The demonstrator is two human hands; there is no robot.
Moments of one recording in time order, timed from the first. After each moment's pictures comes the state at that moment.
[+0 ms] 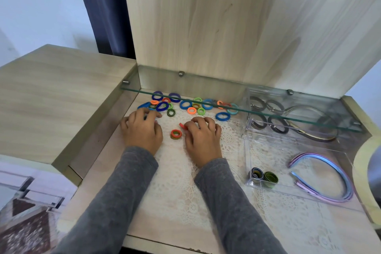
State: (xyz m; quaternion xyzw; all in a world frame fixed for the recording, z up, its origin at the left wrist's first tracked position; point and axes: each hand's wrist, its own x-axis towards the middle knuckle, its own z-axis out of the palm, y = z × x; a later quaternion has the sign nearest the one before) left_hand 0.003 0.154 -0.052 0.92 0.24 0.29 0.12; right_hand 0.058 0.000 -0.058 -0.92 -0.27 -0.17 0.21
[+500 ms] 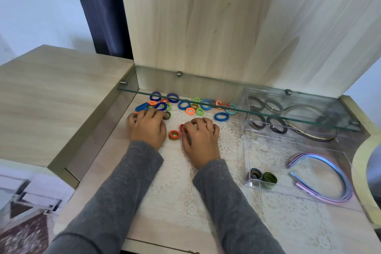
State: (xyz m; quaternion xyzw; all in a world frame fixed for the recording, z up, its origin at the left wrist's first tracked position) left_hand 0.025 0.155 -0.055 0.95 0.19 0.25 0.08; right_hand 0.059 0.002 -0.059 -0.92 -0.27 -0.19 0.20
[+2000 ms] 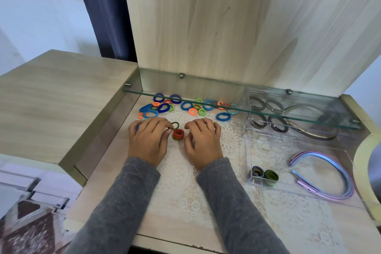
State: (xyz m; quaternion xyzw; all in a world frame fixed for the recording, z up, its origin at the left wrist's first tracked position) left_hand -0.017 0.147 -0.058 0.92 0.07 0.37 0.08; right_hand 0.047 -0.003 -0.047 -0.89 -0.32 -0.21 0.26
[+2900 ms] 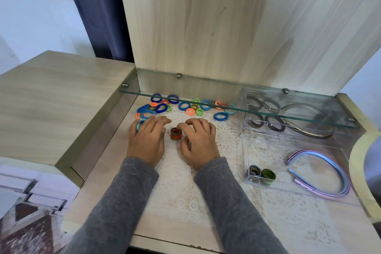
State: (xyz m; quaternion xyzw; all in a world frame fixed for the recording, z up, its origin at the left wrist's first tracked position) left_hand -0.013 0.146 -0.056 0.95 0.10 0.28 0.10; right_hand 0.046 -0.004 -0.047 -0.88 -0.35 -0.19 0.26
